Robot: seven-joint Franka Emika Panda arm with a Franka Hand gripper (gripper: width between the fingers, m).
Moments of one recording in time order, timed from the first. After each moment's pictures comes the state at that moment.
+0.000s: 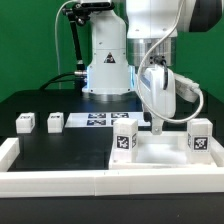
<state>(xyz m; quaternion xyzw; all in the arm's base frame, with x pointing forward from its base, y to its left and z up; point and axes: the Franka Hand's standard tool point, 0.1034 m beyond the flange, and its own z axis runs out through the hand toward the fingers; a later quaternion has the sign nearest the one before) 0.493 0.057 0.040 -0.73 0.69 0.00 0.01</state>
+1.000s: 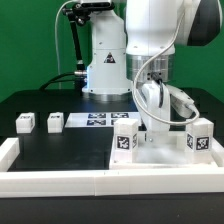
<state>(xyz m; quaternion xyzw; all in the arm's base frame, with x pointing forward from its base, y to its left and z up) 0.479 0.053 0.014 -0.72 0.69 0.01 -0.01</state>
